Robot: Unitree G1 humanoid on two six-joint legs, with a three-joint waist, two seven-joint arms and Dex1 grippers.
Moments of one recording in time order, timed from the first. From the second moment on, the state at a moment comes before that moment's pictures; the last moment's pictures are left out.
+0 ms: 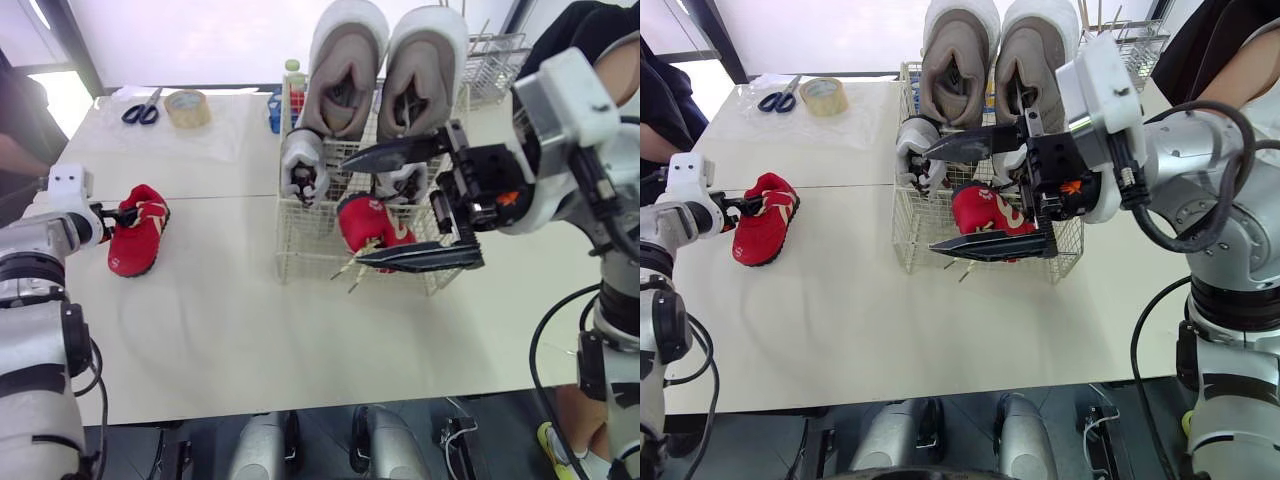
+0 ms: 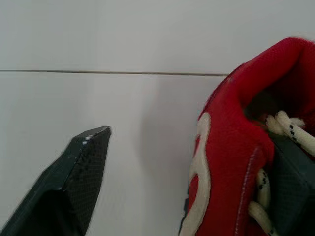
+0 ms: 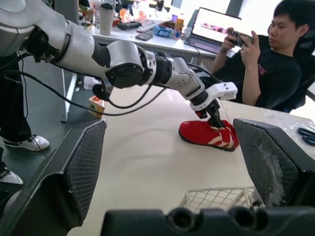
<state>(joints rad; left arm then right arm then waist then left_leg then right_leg) -1.04 0.82 0.15 1.25 -0.17 0.40 -0.54 -0.90 -0.80 -0.06 -0.44 0.93 0.79 1.10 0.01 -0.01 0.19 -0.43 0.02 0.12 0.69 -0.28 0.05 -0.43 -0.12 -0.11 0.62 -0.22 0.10</state>
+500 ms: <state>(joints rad) -1.04 0.76 0.34 0.96 -0.33 0.45 -0.65 -0.87 -0.83 -0.09 -0.47 0.96 0.81 1.02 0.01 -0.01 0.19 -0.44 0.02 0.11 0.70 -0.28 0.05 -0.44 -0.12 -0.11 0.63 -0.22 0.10</state>
